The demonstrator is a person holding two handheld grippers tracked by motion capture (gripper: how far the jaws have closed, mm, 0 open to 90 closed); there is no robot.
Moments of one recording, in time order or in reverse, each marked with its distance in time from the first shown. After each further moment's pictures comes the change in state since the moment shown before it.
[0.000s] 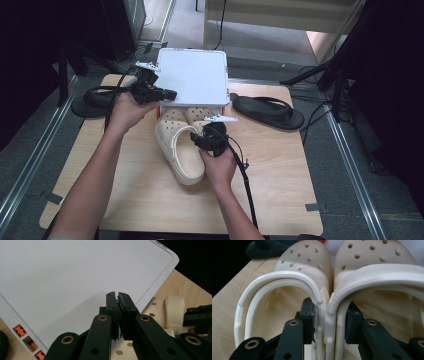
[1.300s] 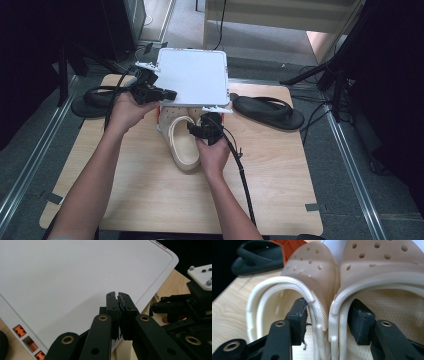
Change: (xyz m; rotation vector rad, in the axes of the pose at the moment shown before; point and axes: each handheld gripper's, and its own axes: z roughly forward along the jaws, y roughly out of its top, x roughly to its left) left arm 0.001 0.000 0.000 0.001 -0.004 0.001; right arm -0.014 0.017 0.038 -0.056 -0.033 0.070
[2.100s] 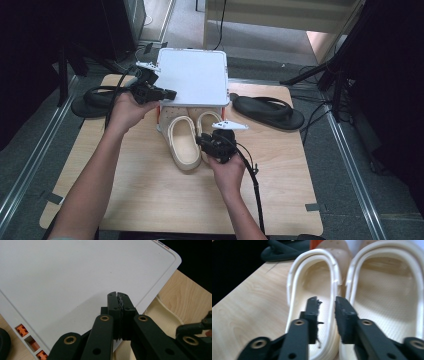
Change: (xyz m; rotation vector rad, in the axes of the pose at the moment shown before) left arm -0.001 0.001 0.000 0.002 0.019 -0.005; right arm 0.004 -0.030 -0.067 -0.014 0.101 -0.112
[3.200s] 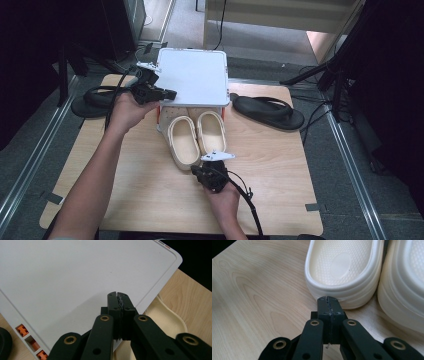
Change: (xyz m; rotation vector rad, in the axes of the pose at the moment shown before) left arm -0.002 0.000 0.000 0.001 0.009 0.005; right arm 0.024 -0.076 0.010 0.147 0.039 -0.071
